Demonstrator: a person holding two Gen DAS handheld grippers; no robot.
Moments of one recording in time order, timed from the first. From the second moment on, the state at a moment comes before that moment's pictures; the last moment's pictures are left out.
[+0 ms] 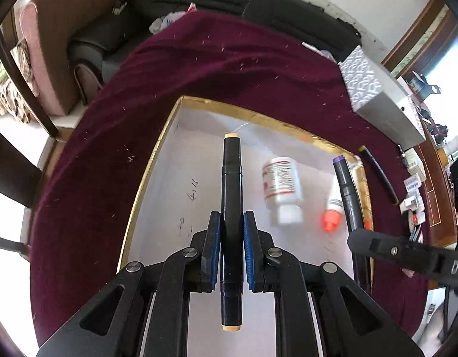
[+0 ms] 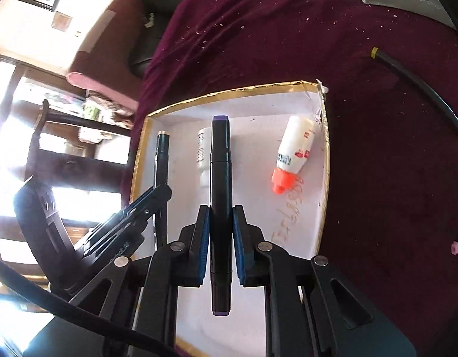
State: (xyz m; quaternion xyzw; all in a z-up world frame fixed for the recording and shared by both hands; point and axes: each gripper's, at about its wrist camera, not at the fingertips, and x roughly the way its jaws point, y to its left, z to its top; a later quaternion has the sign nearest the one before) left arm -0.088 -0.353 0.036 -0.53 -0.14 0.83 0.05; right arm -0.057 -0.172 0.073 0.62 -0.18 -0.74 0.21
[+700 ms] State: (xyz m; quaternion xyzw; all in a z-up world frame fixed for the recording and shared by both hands) left arm -0.113 -0.359 0.031 -0.52 -0.15 0.84 0.05; right arm -0.083 -0.191 0.039 0.63 -0.14 -0.74 0.17
